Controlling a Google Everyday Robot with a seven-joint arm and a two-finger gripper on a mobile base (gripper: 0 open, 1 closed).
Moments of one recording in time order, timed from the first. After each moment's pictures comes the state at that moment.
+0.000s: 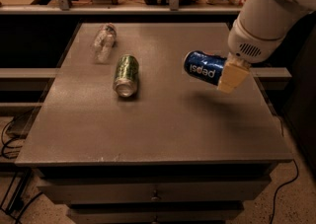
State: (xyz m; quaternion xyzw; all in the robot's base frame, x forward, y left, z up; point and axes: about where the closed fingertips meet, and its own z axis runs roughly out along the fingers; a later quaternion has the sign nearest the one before) arm 0.522 -0.164 0.929 -0.53 0.83 -0.08 0.16
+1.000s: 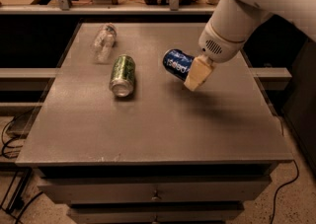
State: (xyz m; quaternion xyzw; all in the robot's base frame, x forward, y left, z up) arm 0.559 -0.111 0.897 -0.44 0.88 0.01 0.18
